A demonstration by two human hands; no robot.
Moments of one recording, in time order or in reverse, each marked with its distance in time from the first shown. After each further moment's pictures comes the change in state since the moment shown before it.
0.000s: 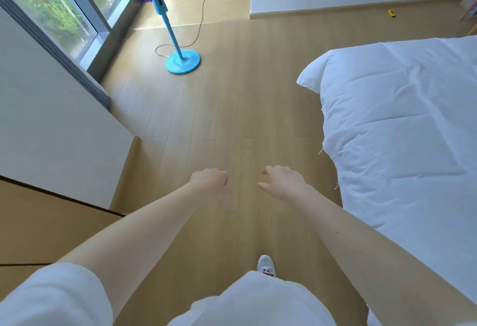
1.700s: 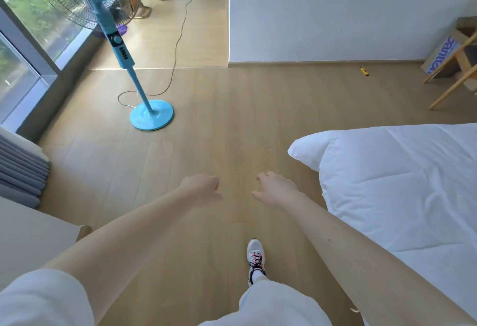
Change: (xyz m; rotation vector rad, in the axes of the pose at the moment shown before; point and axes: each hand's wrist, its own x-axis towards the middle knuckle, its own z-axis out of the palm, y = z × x) left_hand 0.416 -0.145 -0.287 -0.082 0.042 0.125; right_hand 0.411 0.005 -0.288 -0.033 0.039 0.097
